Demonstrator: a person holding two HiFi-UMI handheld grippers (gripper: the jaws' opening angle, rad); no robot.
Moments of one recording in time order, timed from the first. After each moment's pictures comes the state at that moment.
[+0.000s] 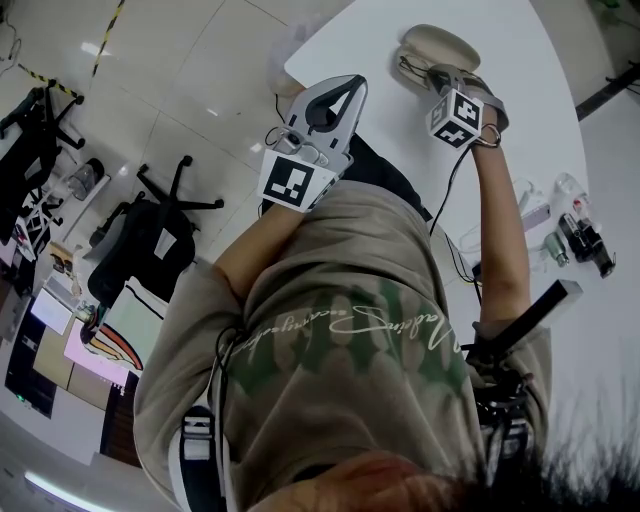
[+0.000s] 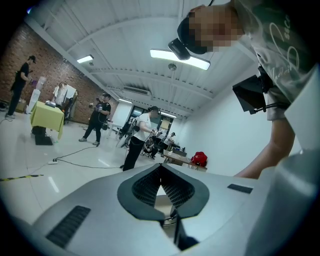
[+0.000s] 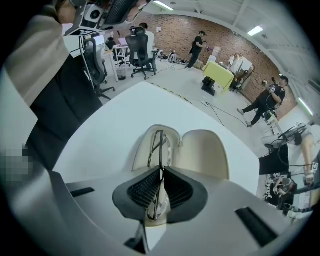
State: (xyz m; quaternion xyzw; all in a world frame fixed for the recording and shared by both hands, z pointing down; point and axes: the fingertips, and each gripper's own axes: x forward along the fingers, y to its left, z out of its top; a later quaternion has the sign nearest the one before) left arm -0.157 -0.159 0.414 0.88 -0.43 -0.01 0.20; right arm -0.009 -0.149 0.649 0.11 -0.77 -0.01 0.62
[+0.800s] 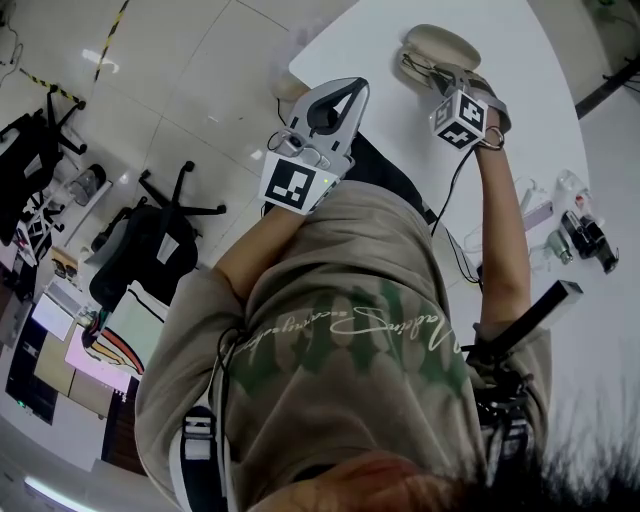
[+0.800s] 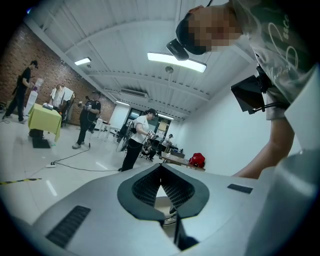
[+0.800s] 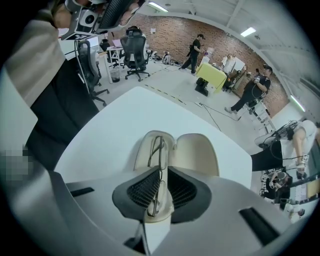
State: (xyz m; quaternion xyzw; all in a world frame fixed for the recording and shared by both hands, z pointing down) left arm -0.167 -0.143 0.410 0.89 -0.41 -0.01 0.19; right arm -0.015 -0.148 0.638 0.15 -0.78 -0.01 0.61
